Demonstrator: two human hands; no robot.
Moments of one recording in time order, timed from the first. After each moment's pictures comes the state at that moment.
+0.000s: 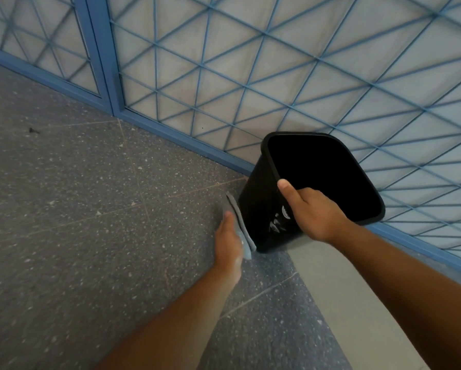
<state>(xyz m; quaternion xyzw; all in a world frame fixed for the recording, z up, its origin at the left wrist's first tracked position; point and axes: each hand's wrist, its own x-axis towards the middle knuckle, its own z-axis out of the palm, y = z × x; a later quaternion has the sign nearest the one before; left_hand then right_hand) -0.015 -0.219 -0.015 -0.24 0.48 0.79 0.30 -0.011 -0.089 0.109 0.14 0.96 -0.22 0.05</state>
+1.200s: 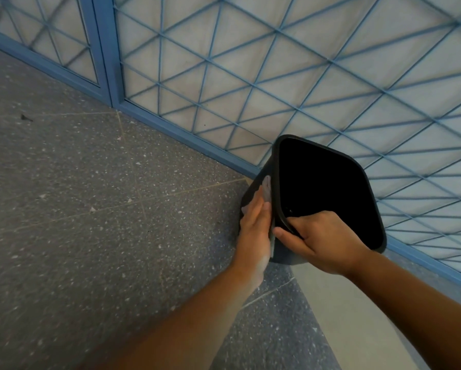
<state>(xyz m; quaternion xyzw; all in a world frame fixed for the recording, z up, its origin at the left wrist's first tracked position) -0.018 -0.197 0.020 -0.01 0.48 0.84 0.25 0.010 -0.079 0.110 -0.17 0.98 -0.01 0.04</state>
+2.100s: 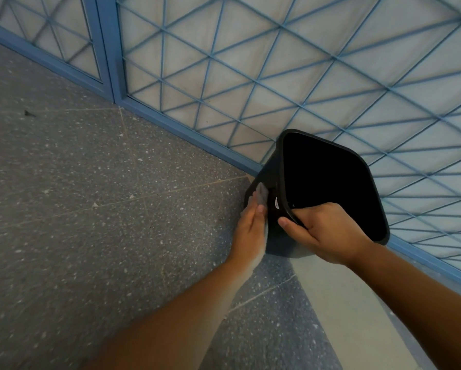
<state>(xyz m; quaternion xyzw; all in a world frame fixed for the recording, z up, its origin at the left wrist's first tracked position) -0.019 -0.200 0.007 0.02 0.55 0.81 0.23 0.004 -0.073 0.110 -0.15 0.99 -0.02 0.04</state>
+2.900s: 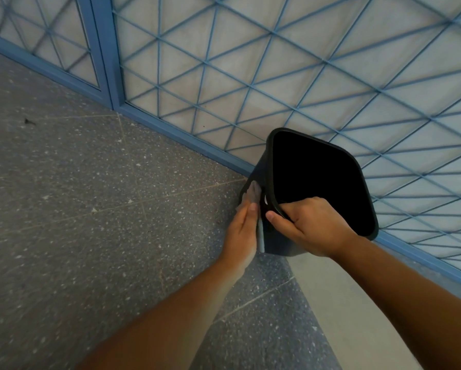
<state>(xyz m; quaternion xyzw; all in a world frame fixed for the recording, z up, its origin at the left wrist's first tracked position) -0.024 -0.204 0.010 0.02 0.53 0.82 0.22 -0.010 -0.084 0.113 -0.14 0.99 -0.03 0.04</state>
